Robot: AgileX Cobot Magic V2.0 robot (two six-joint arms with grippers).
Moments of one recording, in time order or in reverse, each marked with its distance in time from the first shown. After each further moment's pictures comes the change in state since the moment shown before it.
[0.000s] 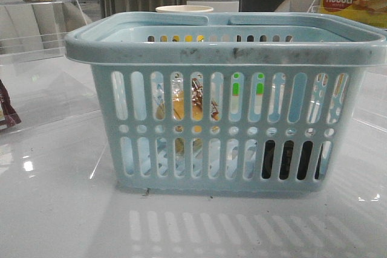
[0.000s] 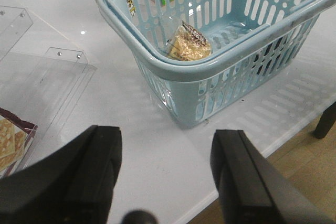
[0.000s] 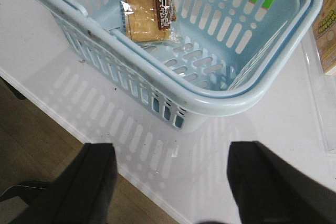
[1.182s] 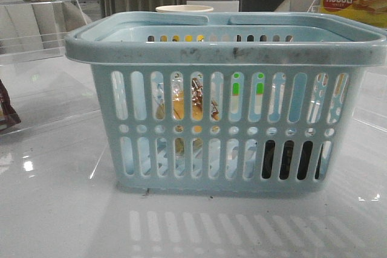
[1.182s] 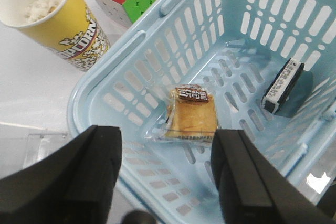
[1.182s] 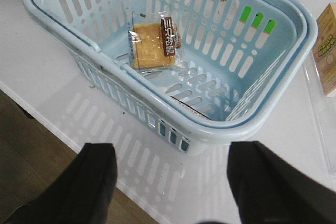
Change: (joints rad) left arm 0.000 0.868 -0.849 -0.093 0.224 0.286; right arm 0.000 0.038 -0.095 0.022 0.001 0.000
